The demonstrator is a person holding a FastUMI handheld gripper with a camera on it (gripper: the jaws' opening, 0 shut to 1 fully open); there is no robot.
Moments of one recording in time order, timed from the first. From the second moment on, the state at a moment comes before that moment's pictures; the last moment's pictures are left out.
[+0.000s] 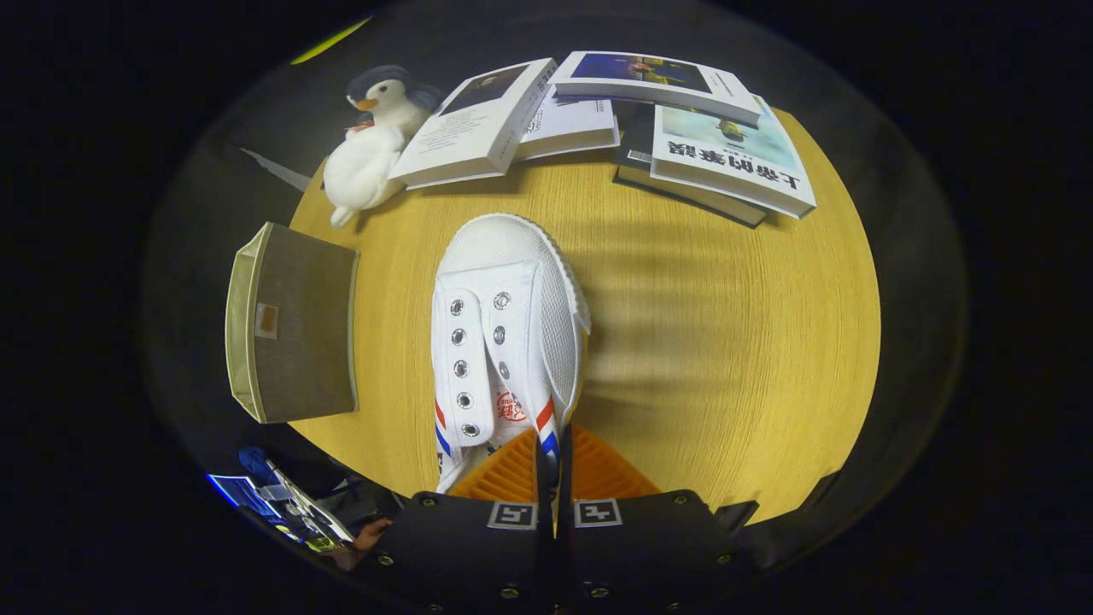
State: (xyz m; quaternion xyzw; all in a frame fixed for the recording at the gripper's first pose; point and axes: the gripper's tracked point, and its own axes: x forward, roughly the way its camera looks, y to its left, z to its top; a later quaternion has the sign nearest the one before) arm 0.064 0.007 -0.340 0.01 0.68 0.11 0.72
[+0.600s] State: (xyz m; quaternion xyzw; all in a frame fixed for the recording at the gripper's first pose) arm 0.071 0.077 -0.284 -0.01 0.67 0.15 0.73
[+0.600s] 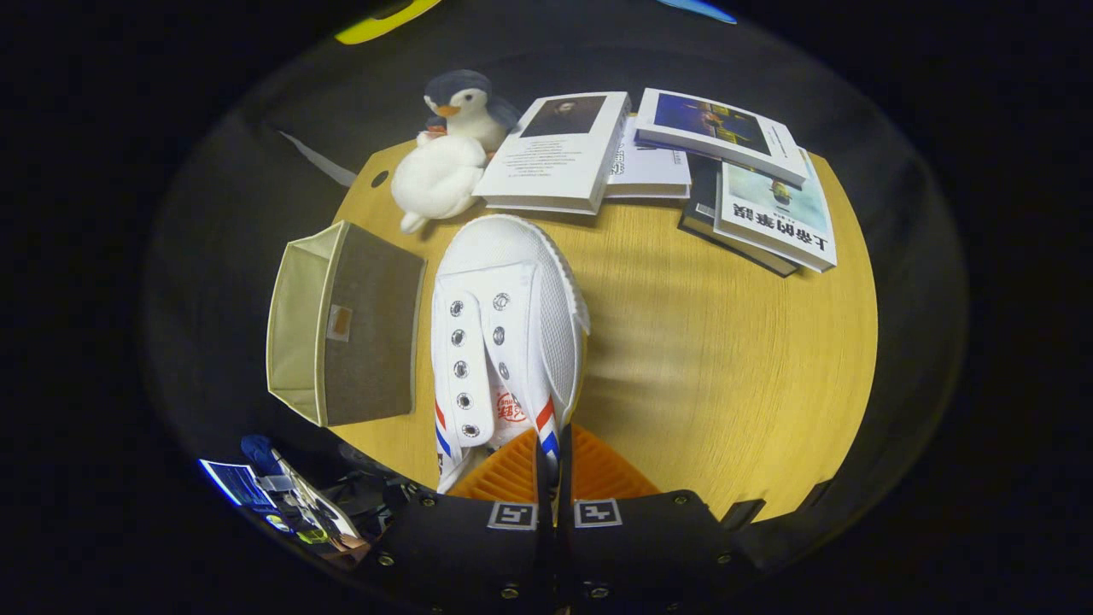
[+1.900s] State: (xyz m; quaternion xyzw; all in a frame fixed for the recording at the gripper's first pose) arm 0.093 0.315 -0.247 -0.08 0.65 0.29 0.70
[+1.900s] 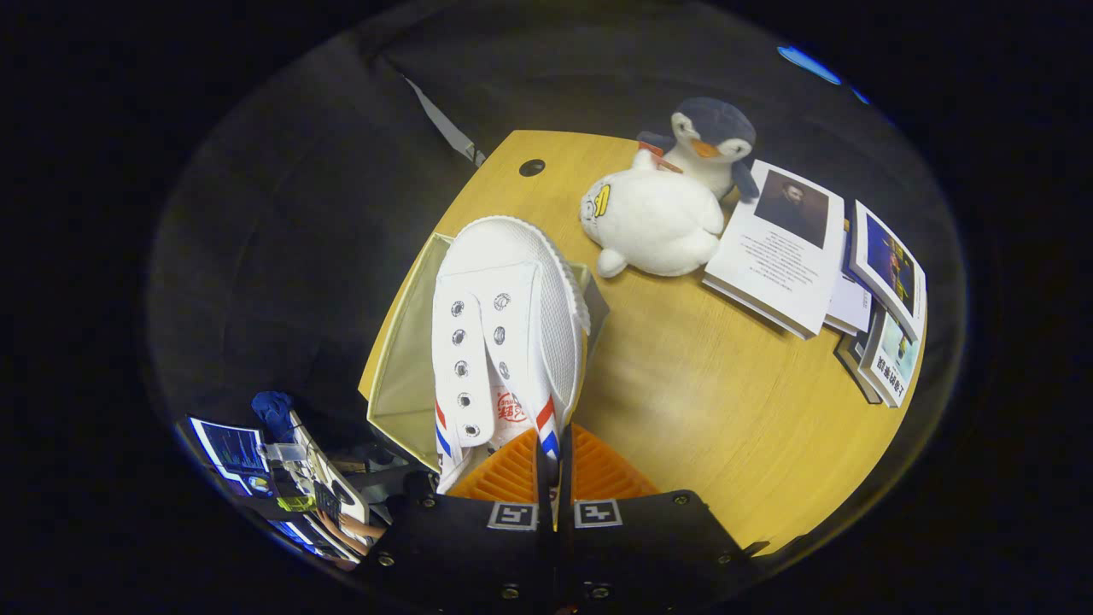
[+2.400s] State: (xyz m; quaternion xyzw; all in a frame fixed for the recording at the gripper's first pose) arm 0.073 0.382 -0.274 -0.13 0.66 0.31 0.67
